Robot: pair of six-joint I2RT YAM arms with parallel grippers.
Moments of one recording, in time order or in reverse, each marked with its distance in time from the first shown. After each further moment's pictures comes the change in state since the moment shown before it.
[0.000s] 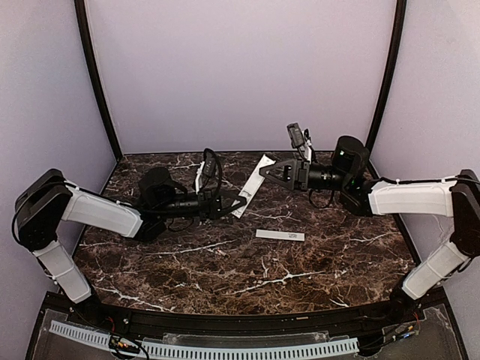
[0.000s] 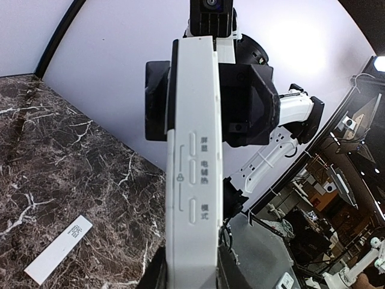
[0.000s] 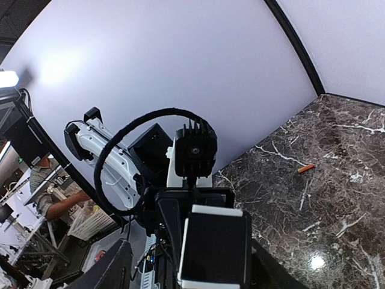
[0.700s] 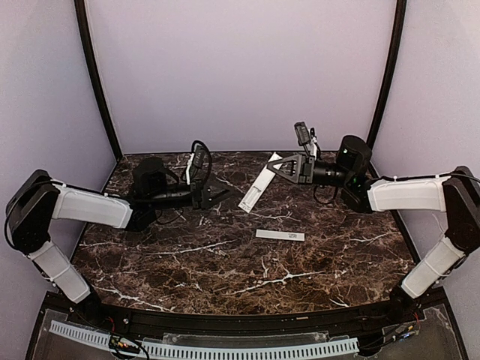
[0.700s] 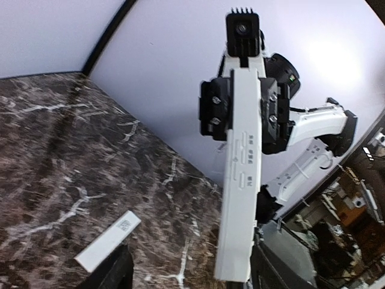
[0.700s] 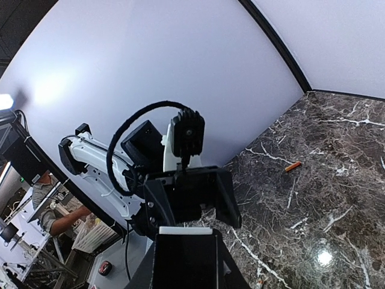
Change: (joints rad) left arm 0.082 -0.035 0.019 -0.169 -0.023 0.062; right arm -0.074 0.050 0.004 0.072 -0.037 0.092
